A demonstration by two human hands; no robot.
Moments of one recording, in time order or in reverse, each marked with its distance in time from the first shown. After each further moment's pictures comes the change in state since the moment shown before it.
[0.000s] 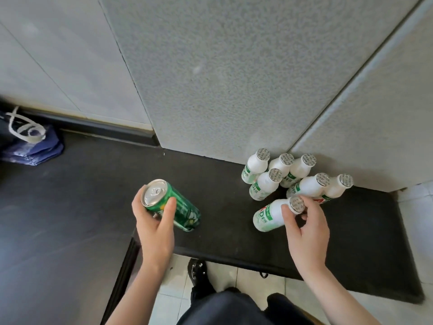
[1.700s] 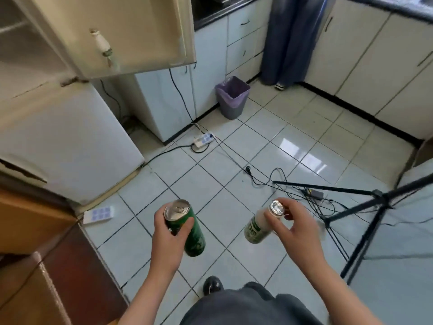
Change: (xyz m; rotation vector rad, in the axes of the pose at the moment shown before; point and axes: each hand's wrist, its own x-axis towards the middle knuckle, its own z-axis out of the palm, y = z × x) left_hand -0.778 -0.083 -0.453 -0.222 1.886 -0.475; right_hand -0.762 -0.219 -0.013 0.344 -1.903 -1.422
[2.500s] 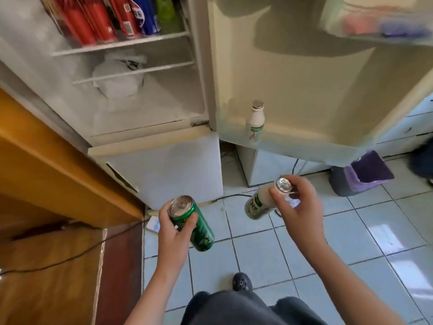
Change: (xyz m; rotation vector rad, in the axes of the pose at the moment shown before) left_hand 0.338 0.087 -0.171 -0.190 0.565 -0.028; right_hand 0.388 -0.244 0.307 0.213 -0.297 -0.408
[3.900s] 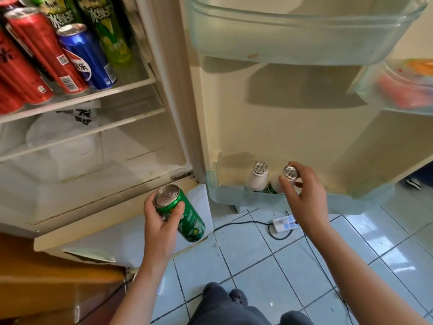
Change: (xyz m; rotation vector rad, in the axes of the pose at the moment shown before) left_hand 0.236 0.062 0.039 -0.079 -0.165 0.124; right_hand 0.190 0.028 0.057 -0.281 0.207 0.030
